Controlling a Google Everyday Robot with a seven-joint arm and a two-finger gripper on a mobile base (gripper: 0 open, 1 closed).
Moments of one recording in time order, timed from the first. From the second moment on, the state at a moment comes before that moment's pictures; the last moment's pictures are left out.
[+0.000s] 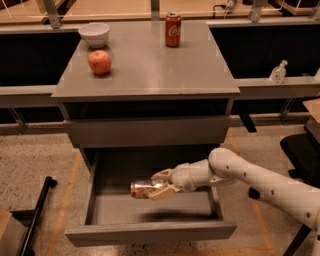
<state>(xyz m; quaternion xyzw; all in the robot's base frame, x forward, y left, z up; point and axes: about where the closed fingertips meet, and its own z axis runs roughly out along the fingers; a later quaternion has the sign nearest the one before) 0.535 0.010 0.532 -0.55 0.66 0.40 0.34</state>
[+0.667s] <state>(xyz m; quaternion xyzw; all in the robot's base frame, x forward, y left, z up) 0.530 0.014 0.518 -0.55 0.66 0.39 0.32</state>
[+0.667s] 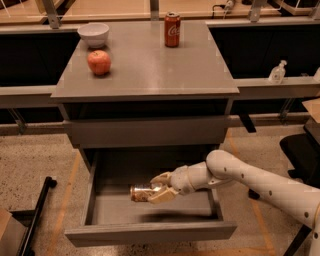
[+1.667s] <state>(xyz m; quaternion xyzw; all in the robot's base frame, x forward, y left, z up) 0.562 0.015 0.450 -0.54 0.66 0.40 0.33</state>
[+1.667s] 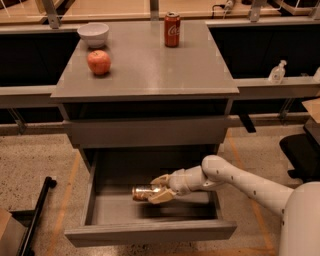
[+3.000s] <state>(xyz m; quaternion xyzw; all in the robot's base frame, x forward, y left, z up) 0.558 0.001 0.396 -0.52 0.70 0.40 0.29</state>
